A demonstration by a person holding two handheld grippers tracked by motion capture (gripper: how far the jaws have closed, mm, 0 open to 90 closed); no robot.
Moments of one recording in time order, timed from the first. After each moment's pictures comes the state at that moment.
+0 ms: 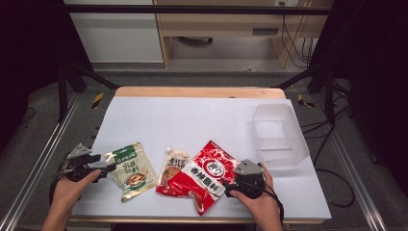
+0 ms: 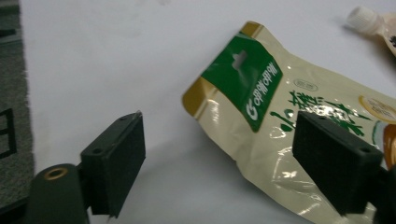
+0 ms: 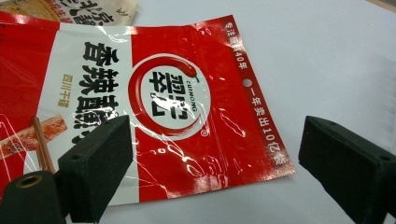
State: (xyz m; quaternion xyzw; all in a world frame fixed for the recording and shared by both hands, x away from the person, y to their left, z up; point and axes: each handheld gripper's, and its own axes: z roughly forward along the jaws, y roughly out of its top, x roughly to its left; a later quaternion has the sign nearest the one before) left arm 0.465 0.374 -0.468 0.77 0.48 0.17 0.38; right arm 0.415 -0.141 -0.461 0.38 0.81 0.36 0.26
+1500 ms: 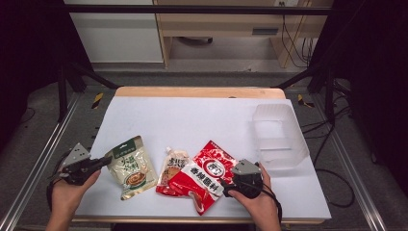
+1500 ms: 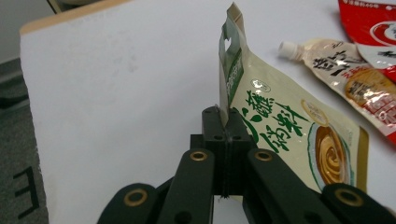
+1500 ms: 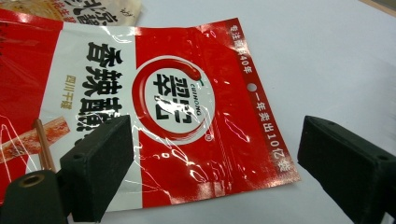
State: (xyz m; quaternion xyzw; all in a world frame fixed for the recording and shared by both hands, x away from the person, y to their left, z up) left arm 0.432 0.353 -0.419 0.79 0.38 0.24 0.41; right arm 0.416 -0.136 -0.461 0.37 0.82 0.36 0.26
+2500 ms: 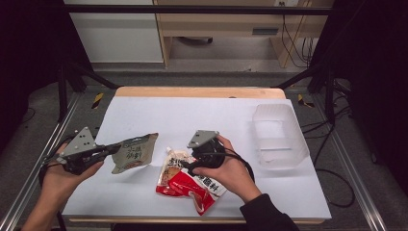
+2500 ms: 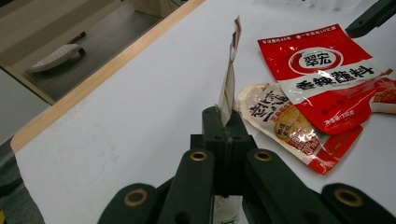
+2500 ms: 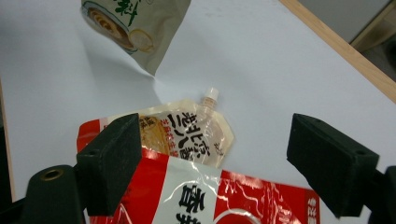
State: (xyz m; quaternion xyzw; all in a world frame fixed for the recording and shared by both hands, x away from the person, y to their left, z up) left arm 0.433 0.312 -0.330 0.85 0.23 0.24 0.40; right arm 0.466 -0.034 -0.370 0.20 0.88 0.39 0.18
